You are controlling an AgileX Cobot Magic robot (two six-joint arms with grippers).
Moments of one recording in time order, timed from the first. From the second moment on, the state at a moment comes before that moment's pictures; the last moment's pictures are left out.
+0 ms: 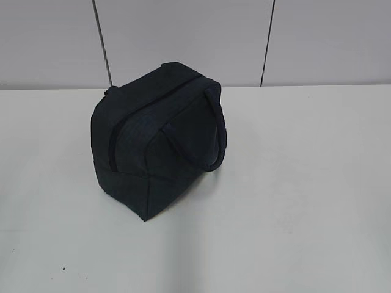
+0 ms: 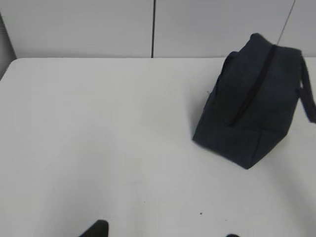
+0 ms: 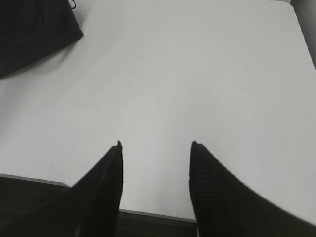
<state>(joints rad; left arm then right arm) -0.12 0.11 -0.69 -0.04 1.25 0.02 0.08 -0.01 -0.65 0.00 1.27 -0.07</state>
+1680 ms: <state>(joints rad) -0.02 -0.02 -0.52 0.00 1.11 0.02 0.08 -0.02 -0.50 -0.05 1.16 -0.10</state>
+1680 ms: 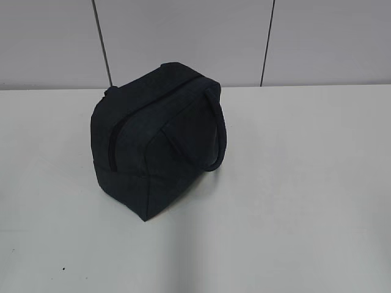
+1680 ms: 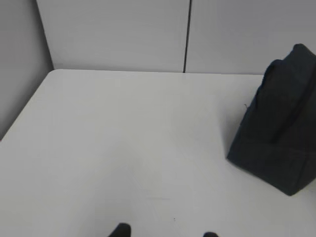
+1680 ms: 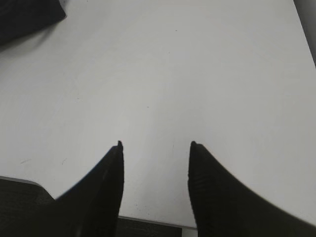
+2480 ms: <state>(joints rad) 0.04 -0.02 -0.52 0.00 1.11 0.02 0.02 -0.02 -0.50 -0.05 1.16 -0.10</state>
